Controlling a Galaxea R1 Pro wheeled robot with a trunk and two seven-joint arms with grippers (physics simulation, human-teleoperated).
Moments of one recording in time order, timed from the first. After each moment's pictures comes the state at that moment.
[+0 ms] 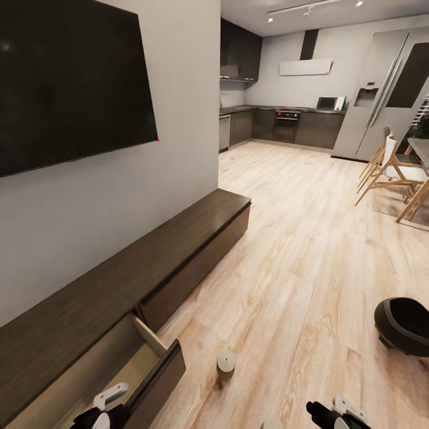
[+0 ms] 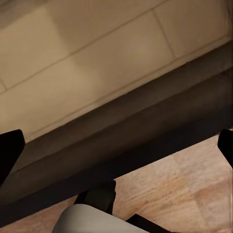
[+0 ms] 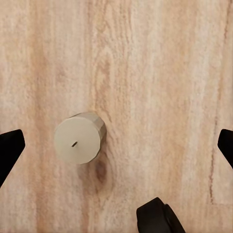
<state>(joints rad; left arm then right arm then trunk) -0.21 0.10 -0.08 -0.85 0.63 0.46 0.44 -0.36 -0.15 0.01 -0.44 -0.62 0.21 -0.14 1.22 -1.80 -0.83</state>
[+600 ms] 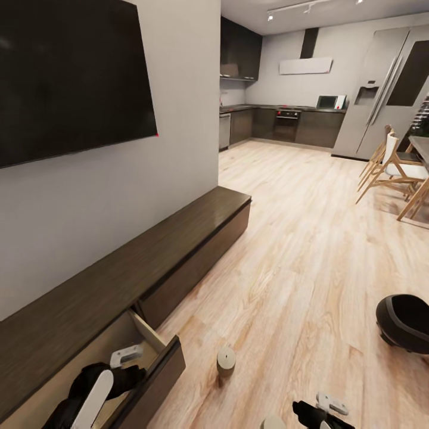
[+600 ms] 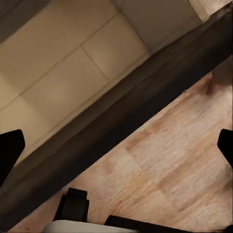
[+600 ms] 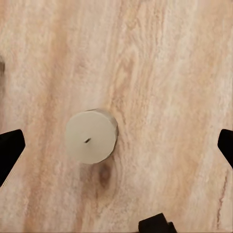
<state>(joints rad) -0.21 0.09 -0.07 -1.29 0.63 0.87 0.46 -0.36 -0.11 0.16 -0.44 -0.59 0.15 -0.14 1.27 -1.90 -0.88</state>
